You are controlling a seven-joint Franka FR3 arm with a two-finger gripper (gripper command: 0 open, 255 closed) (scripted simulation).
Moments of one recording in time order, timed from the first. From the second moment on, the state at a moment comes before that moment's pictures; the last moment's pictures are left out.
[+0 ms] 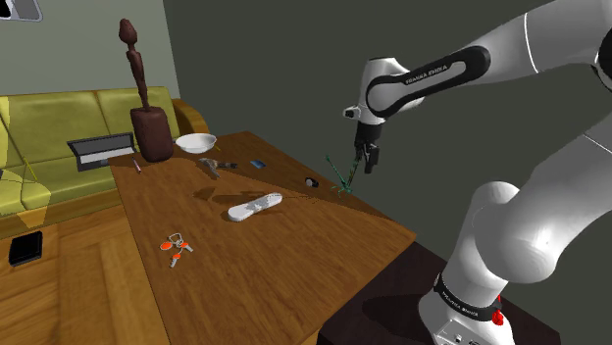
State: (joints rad) arm 0.17 -0.41 -0.54 -2.48 -0.28 2.08 -0.98
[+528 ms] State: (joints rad) arm 0.31 -0.02 -0.72 -2.32 0.01 2.28 -1.55
